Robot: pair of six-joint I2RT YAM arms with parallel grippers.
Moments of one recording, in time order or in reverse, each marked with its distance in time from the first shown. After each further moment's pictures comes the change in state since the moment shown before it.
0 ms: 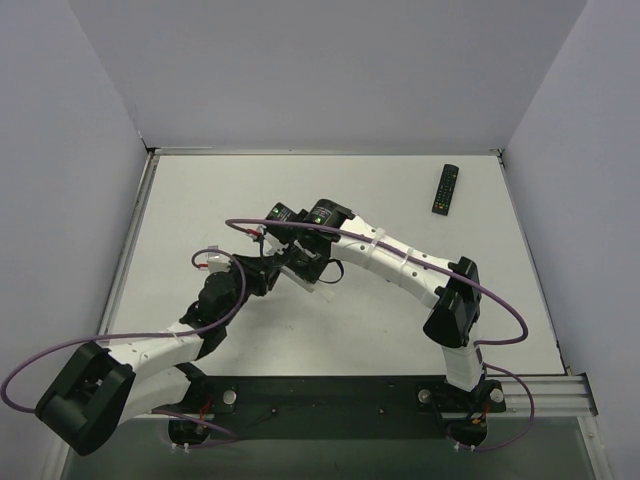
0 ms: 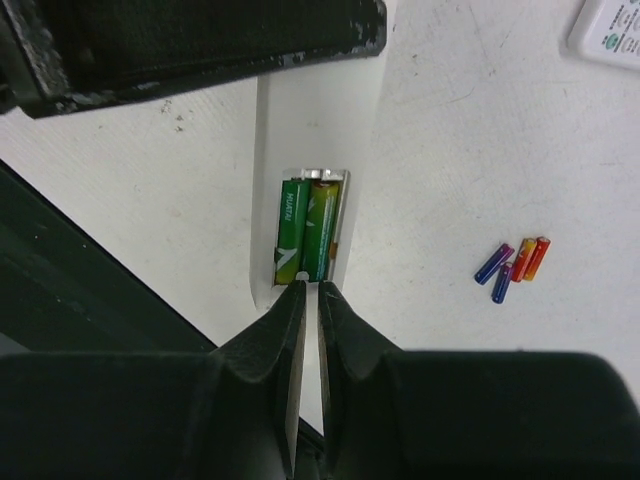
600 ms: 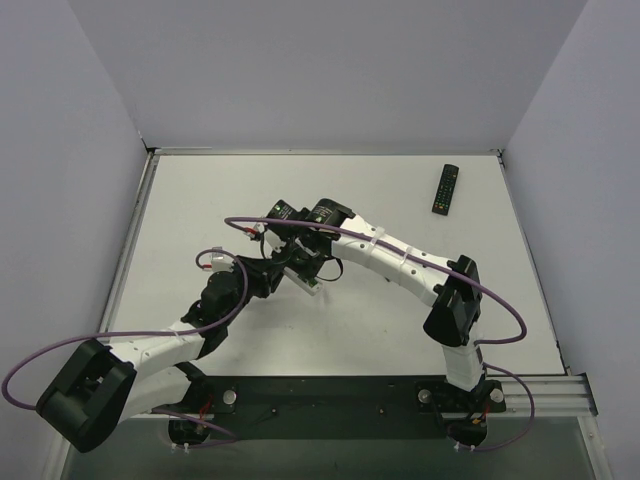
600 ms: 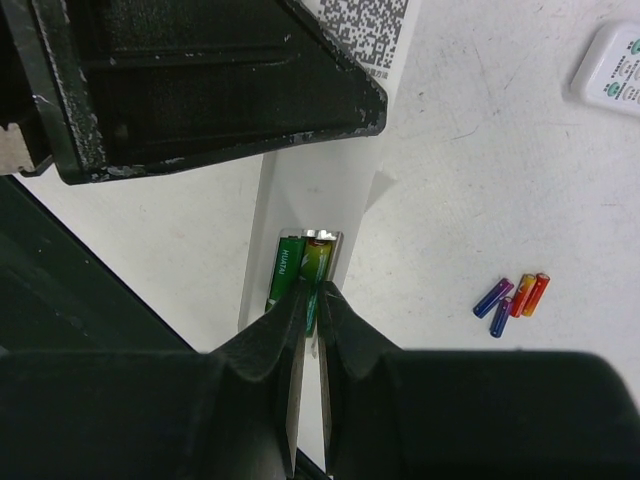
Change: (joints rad) left arm -0.013 0.019 0.010 -0.019 0.031 -0.041; right arm -0.016 0.000 -0.026 0.084 -0.051 -0.056
